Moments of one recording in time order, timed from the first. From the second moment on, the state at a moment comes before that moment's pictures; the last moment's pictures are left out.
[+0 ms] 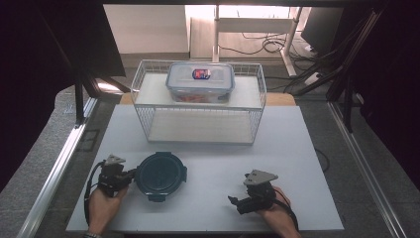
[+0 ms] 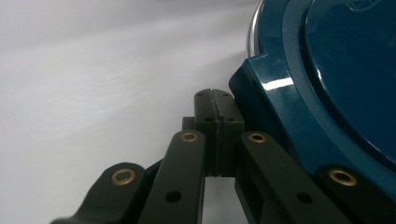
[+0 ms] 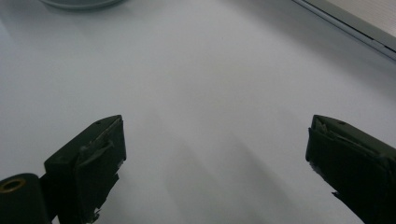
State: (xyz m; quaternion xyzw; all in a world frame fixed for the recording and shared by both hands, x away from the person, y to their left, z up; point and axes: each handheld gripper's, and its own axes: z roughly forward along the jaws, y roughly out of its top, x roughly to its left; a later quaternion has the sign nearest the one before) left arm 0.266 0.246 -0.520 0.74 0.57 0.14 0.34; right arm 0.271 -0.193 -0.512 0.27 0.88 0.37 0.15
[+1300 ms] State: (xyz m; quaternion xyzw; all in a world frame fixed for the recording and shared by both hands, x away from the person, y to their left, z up) left arm 0.262 0.176 -0.513 0.79 0.48 0.12 0.37; right arm 0.272 -0.200 -0.511 0.28 0.87 0.37 0.15
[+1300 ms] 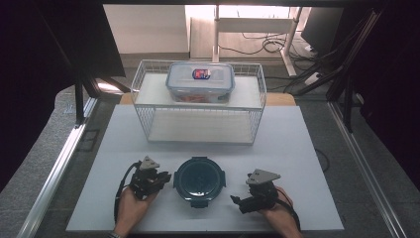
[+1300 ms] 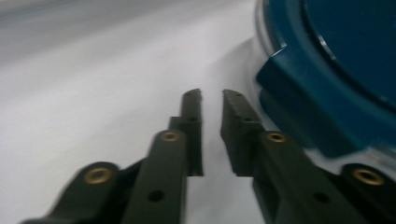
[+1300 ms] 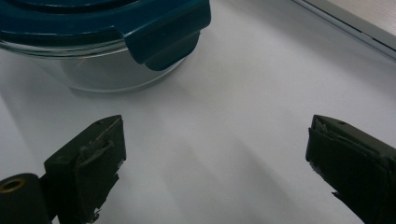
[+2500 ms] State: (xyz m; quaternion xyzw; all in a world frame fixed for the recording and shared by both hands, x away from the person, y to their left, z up) left arm 0.220 0.212 -0.527 0.79 0.40 0.12 0.45; right arm 0.274 -0.204 -0.509 0.29 0.86 0.40 0.13
